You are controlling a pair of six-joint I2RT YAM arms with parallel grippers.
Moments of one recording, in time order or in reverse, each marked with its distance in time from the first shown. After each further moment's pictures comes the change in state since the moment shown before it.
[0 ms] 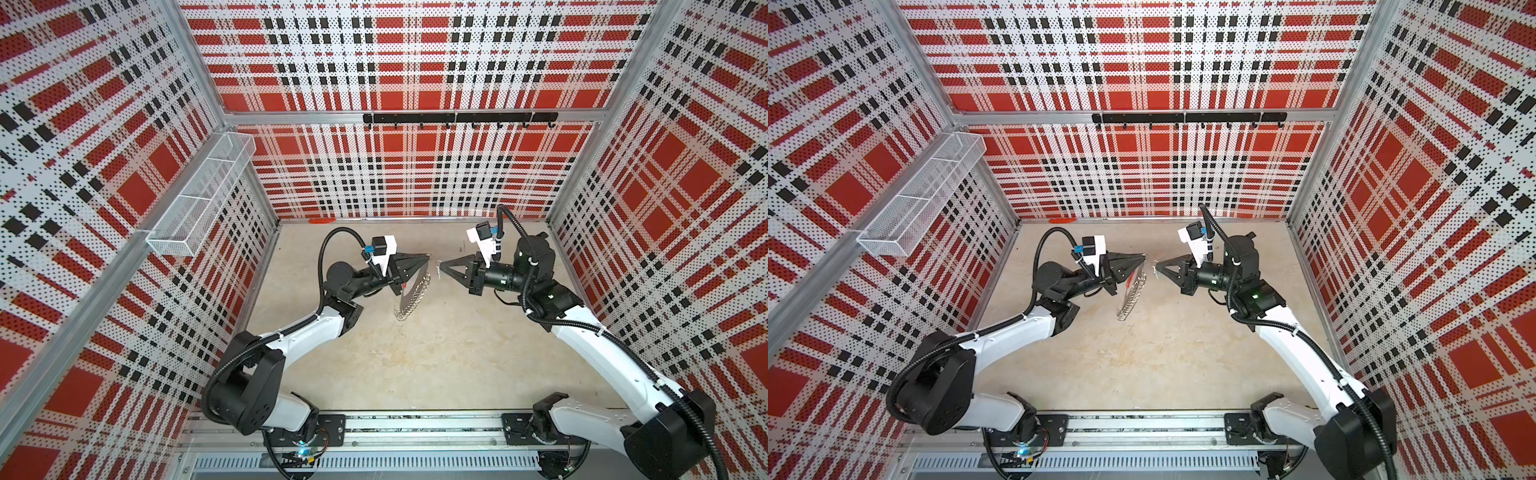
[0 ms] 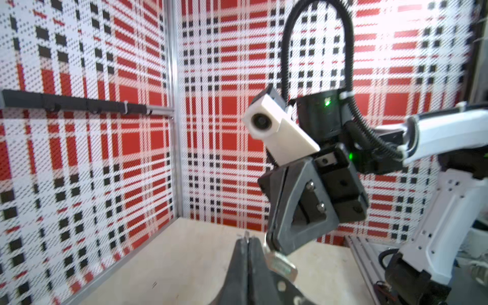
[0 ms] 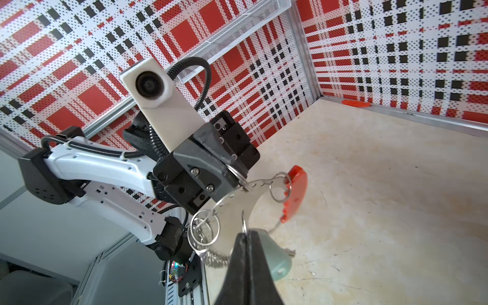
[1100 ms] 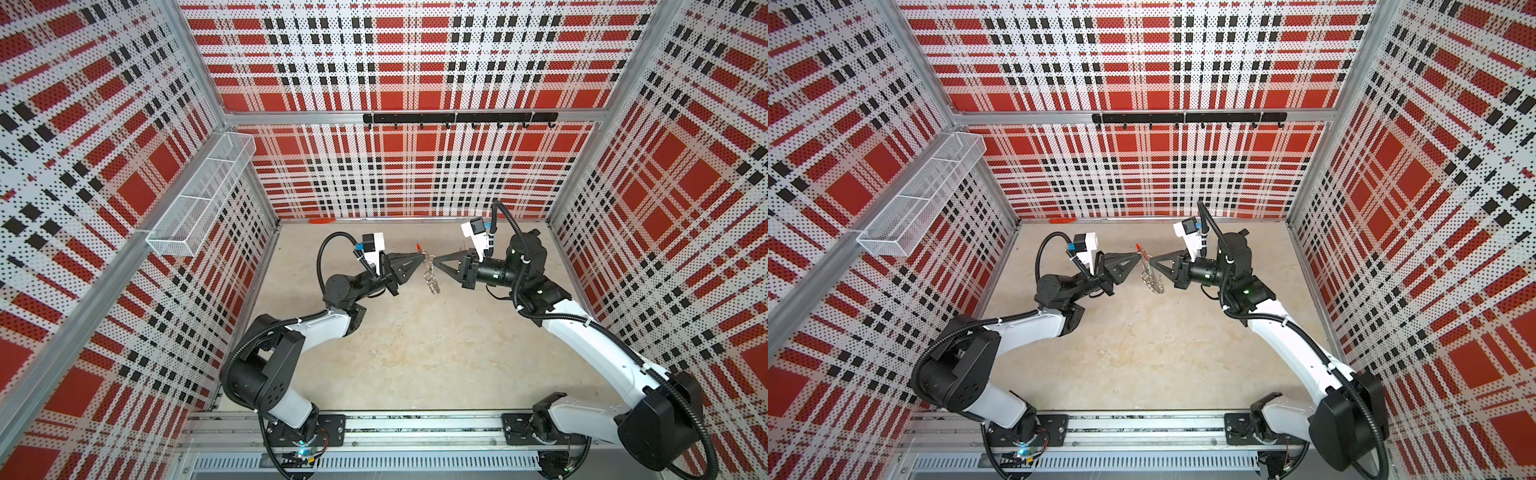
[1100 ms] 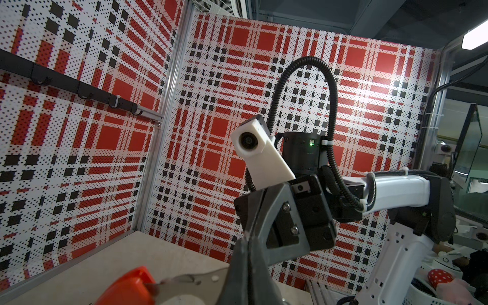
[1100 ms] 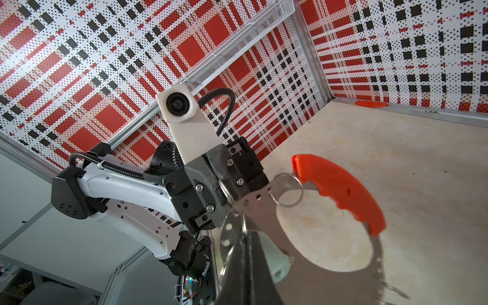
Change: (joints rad) left arm 0.010 0.095 -0.040 0.242 -0.057 -0.311; right arm 0.008 0.082 0.013 0.135 -0.006 0.132
